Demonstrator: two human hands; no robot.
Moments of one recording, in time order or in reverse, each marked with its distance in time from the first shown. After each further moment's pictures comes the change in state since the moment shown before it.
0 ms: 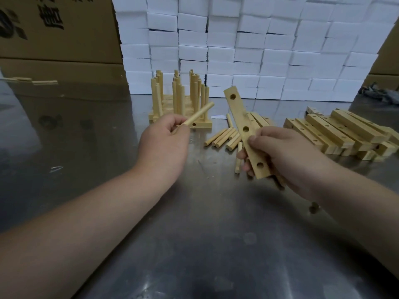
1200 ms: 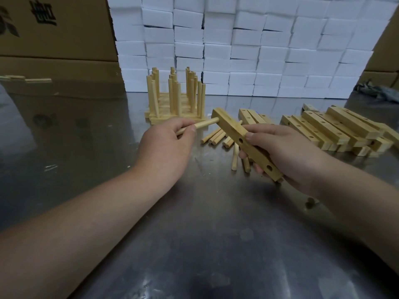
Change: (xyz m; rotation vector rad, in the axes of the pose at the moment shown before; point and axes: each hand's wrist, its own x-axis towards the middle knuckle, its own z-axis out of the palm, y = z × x) left_hand -0.002 -0.003 0.002 0.129 -0.105 0.125; right_hand -0.001 -0.001 -0.007 -0.127 -0.056 -0.059
